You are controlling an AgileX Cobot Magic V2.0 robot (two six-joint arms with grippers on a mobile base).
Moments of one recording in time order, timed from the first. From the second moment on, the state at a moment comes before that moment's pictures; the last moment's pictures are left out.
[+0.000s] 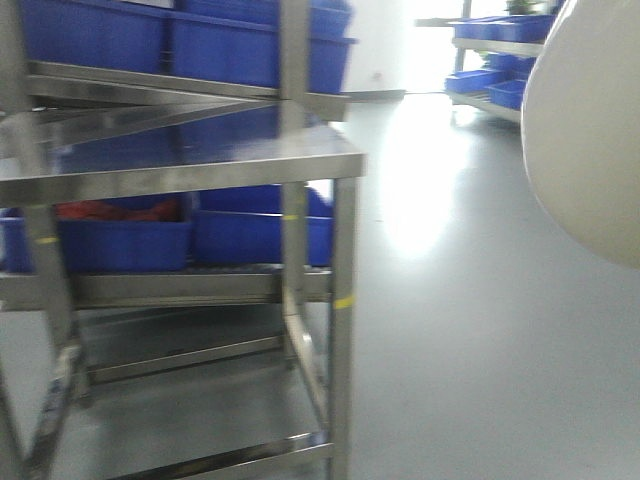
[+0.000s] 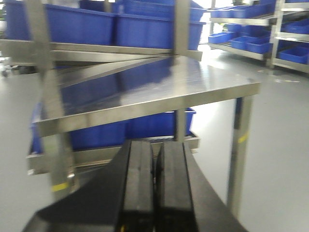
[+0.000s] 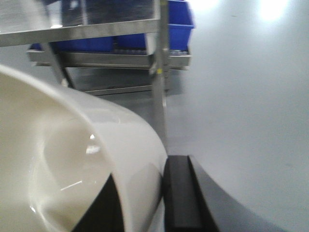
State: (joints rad) left arm -0.16 -0.01 0.01 -0.07 0.08 0.10; right arm 0.23 0.51 -0.50 0.09 0.44 0.05
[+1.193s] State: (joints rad) left arm -0.16 -0.01 0.01 -0.07 0.08 0.10; right arm 0.23 0.51 -0.50 0.09 0.44 0.05
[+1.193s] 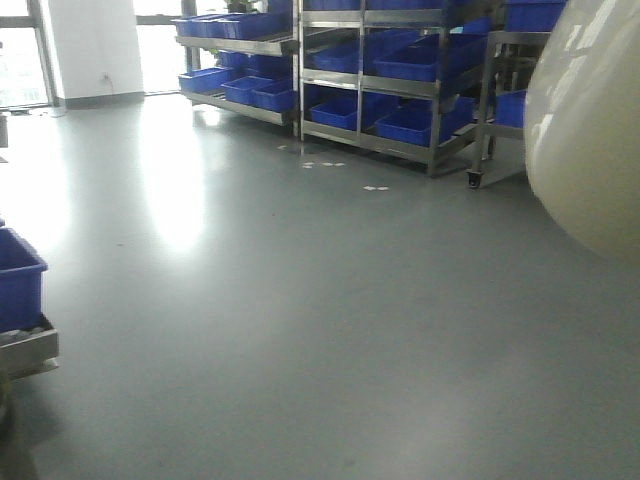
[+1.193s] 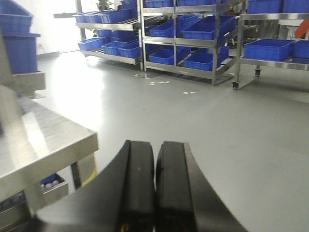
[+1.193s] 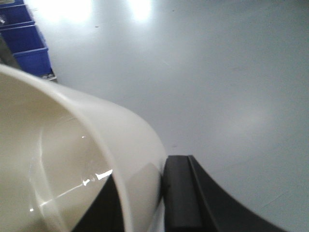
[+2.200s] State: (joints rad) left arm -0.16 -0.01 0.01 -0.07 0.08 0.10; right arm 0.23 0.51 -0.50 0.09 0.44 0.05
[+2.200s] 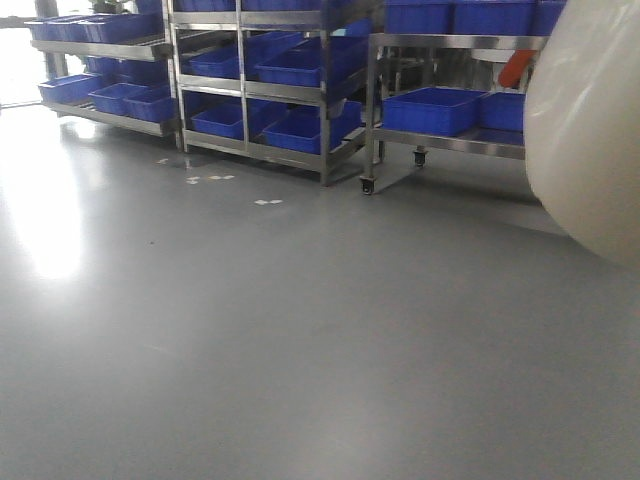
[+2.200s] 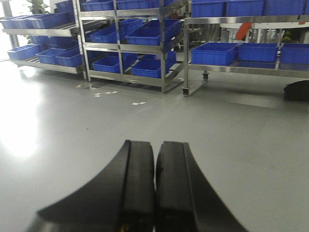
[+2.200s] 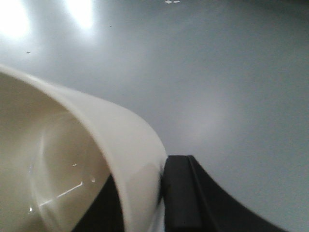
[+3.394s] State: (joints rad) left arm -0.16 -0.01 0.01 -0.07 0.08 0.10; right arm 0.23 0.51 -0.50 0.09 0.44 0.05
